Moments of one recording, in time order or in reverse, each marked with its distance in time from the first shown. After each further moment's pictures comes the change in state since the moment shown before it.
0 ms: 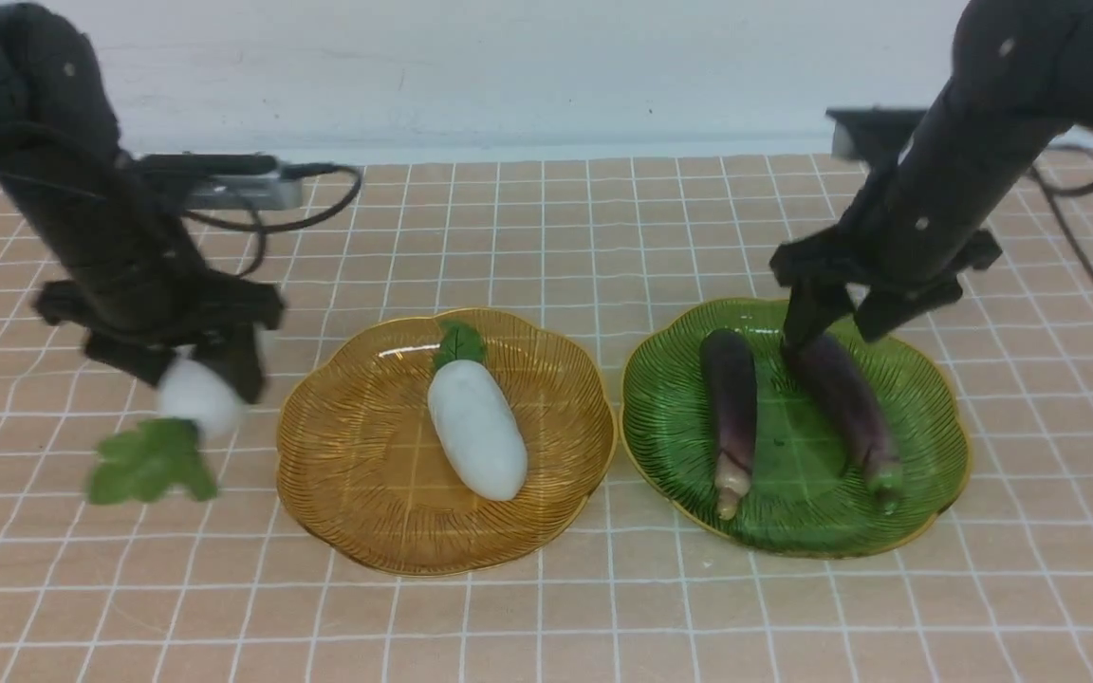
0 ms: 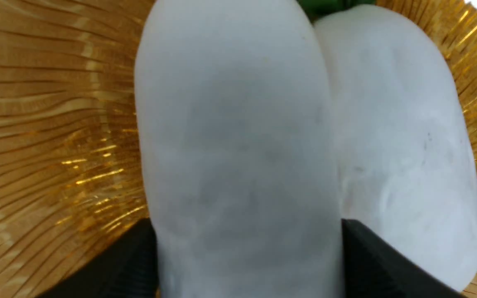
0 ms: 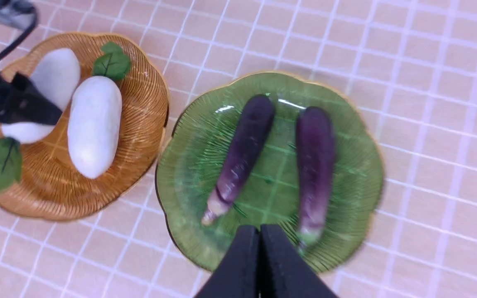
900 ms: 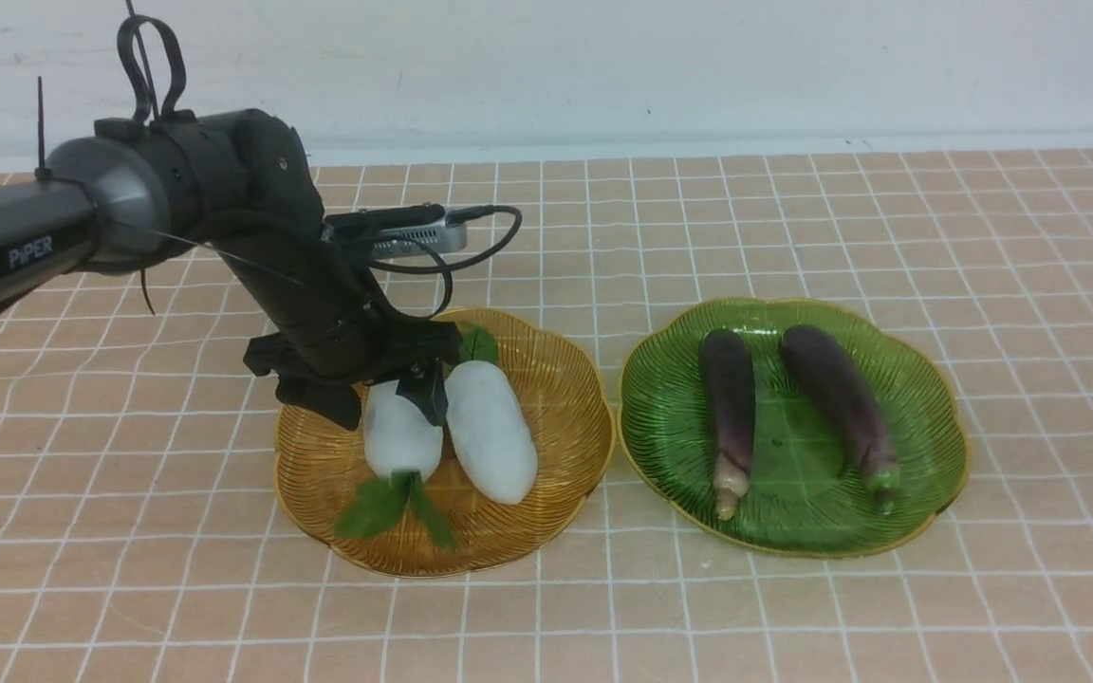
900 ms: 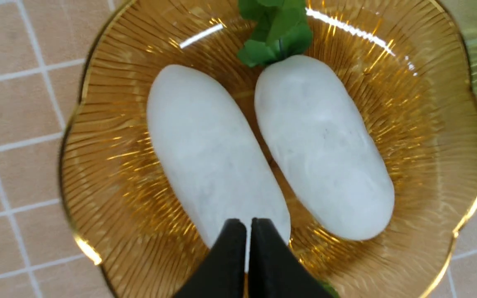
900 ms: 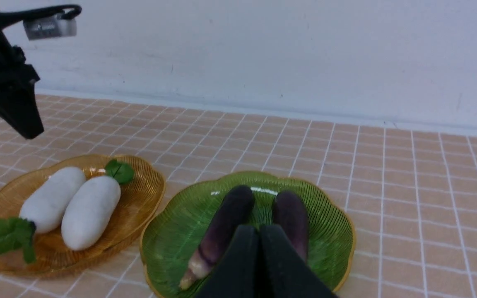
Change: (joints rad) right arm -0.002 -1.109 1.168 0.027 -0.804 -0.066; left arm 0.002 -0.052 -0.250 0.078 0.258 0.003
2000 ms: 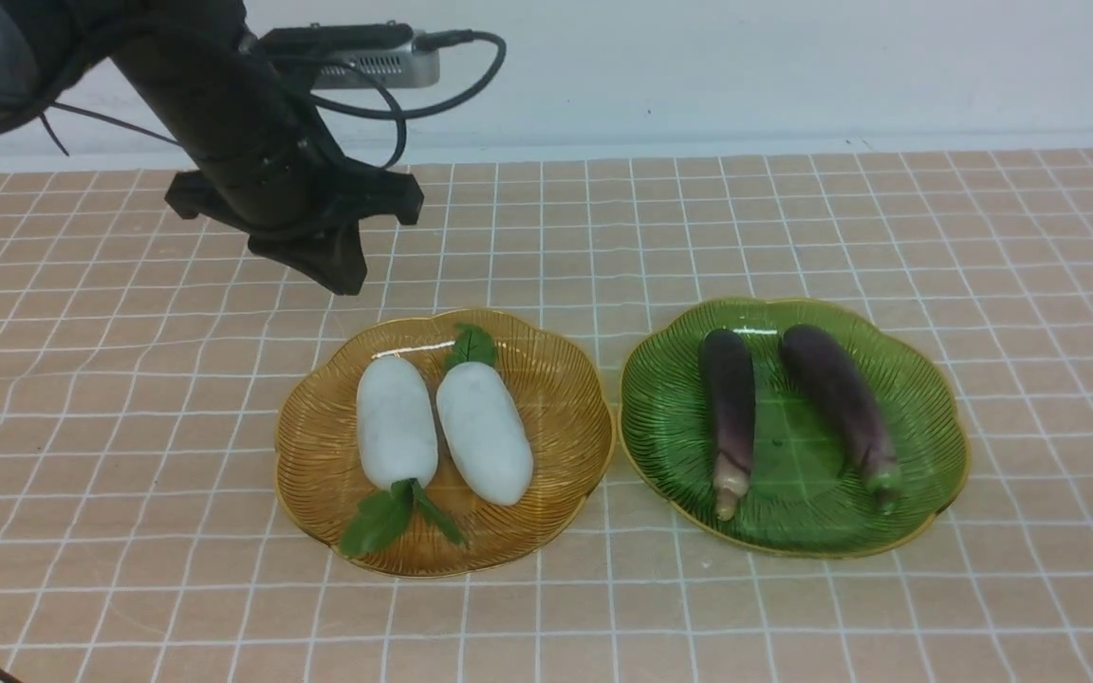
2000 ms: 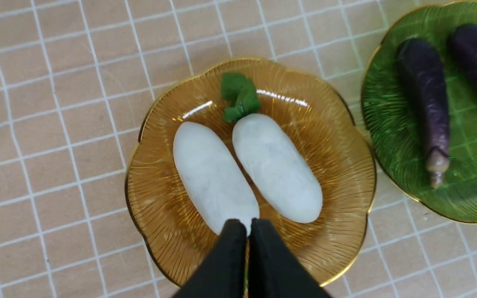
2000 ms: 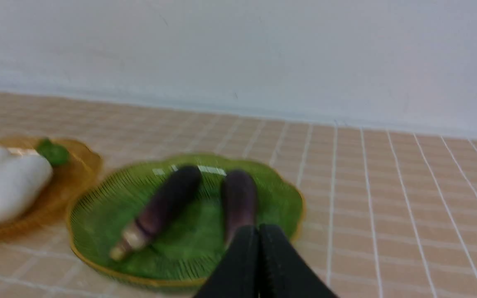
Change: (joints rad) right arm -0.123 -0.200 0.374 -0.080 -0.106 0.000; left arm 0.000 -0.391 0.019 0.023 0.029 0.027
